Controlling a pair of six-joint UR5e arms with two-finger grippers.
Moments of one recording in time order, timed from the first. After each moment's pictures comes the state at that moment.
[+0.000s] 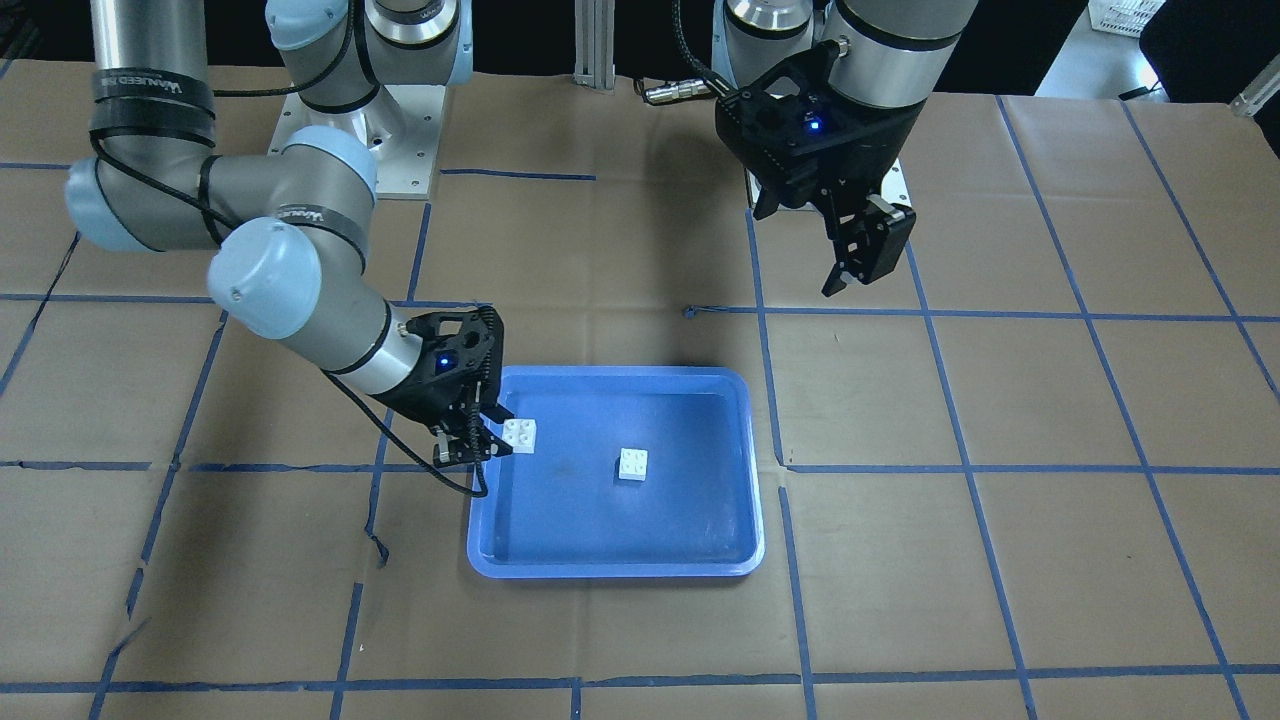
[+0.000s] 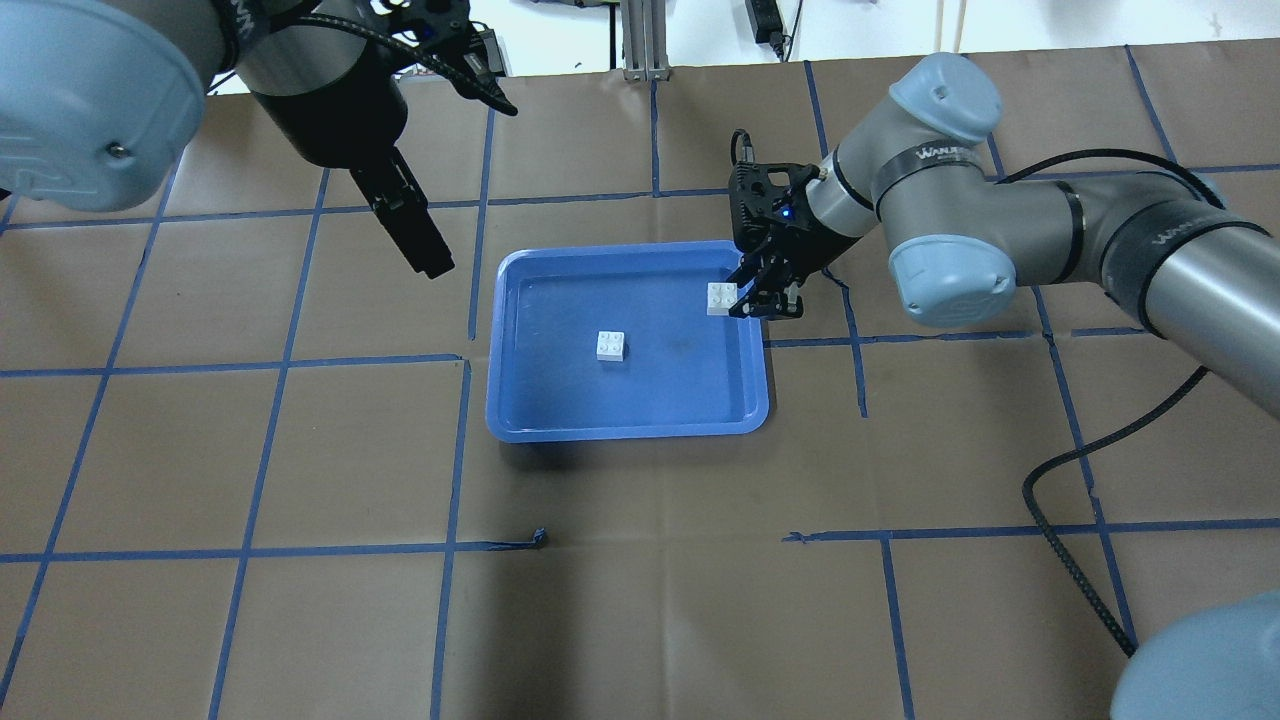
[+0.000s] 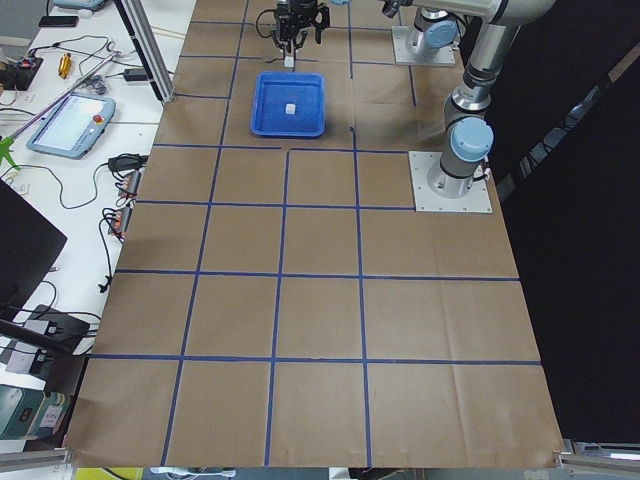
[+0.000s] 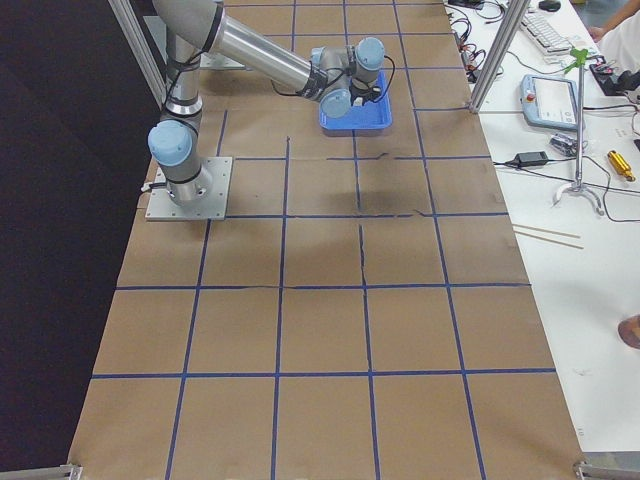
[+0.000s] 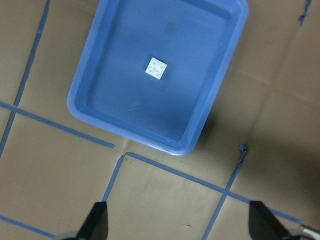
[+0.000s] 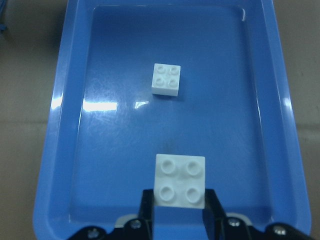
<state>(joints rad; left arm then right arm) -1.67 -1.61 -1.47 -1.59 1.55 0.83 1.65 -1.23 1.83 -2.24 -1.11 -1.49</state>
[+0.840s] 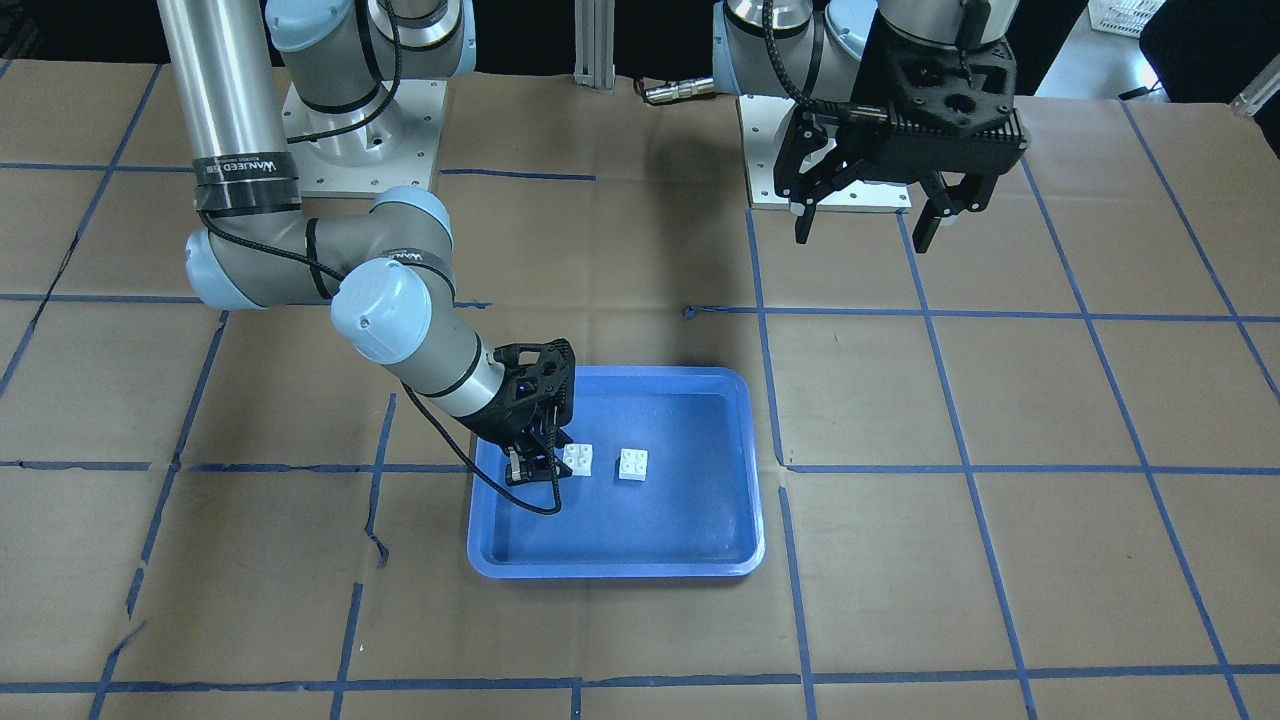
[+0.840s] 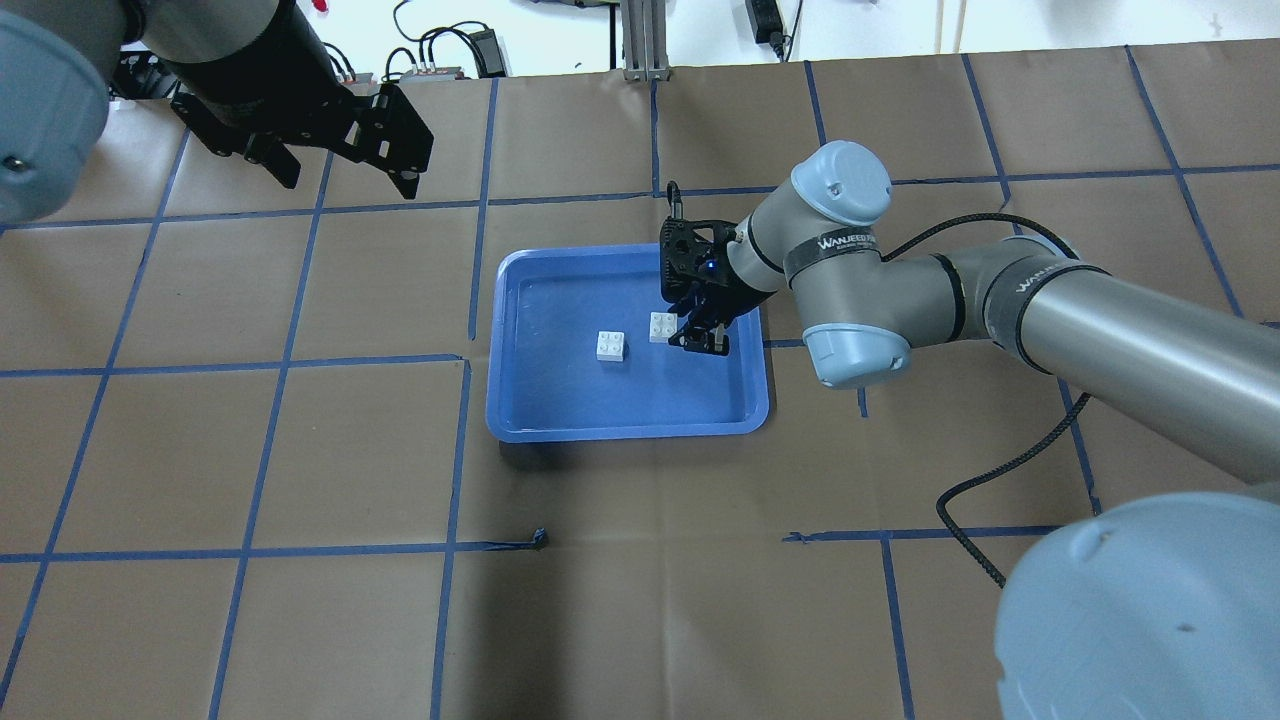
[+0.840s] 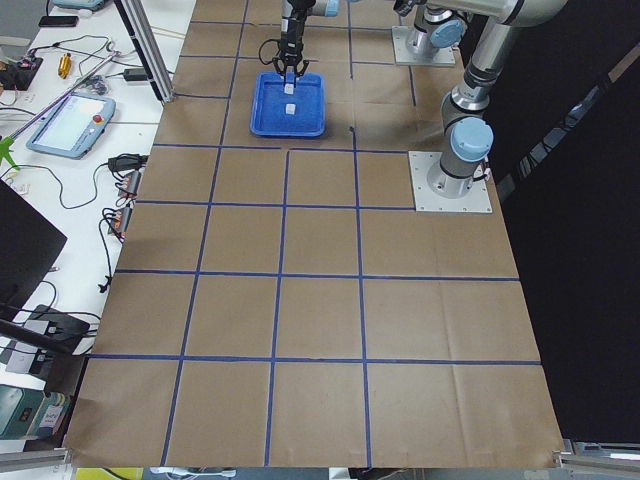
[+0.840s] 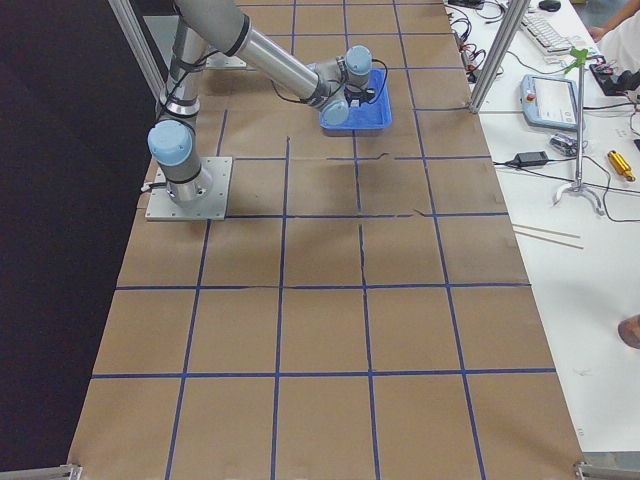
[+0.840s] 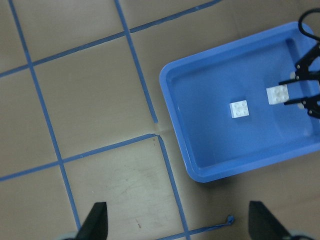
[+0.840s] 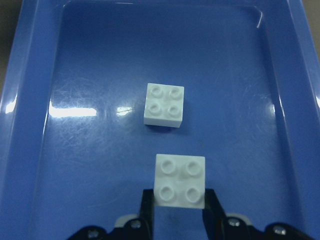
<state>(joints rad) -1.64 -1.56 -1.48 -1.52 1.61 -0.03 1.73 -1.10 1.88 -2.51 -1.12 -1.38</state>
